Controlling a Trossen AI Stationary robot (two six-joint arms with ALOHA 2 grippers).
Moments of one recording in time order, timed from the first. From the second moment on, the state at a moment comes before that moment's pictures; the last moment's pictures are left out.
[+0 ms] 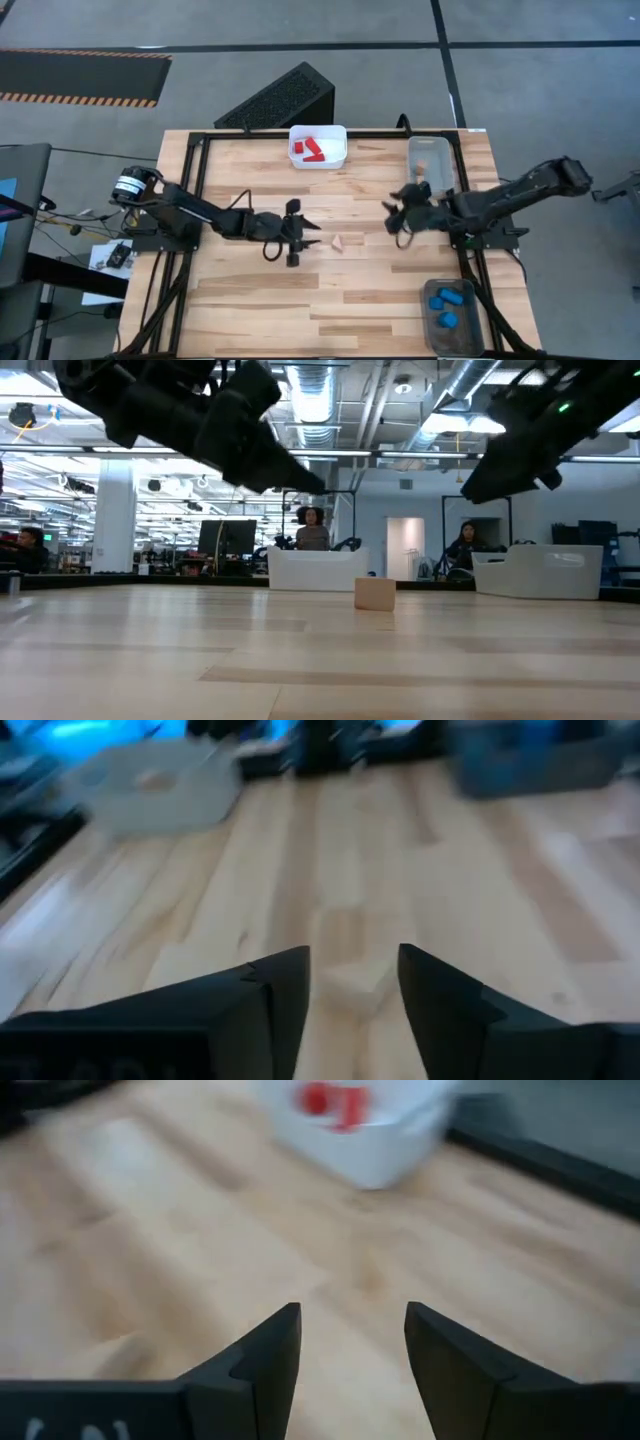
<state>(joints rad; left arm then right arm) -0.17 1.61 0.65 0.56 -0.23 0.03 0.20 0.99 0.53 -0.34 0.75 0.75</state>
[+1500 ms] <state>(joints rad) -0.02 2.06 1.31 -0.22 -0.04 0.27 0.71 1.38 0.54 0.12 0.86 0.85</state>
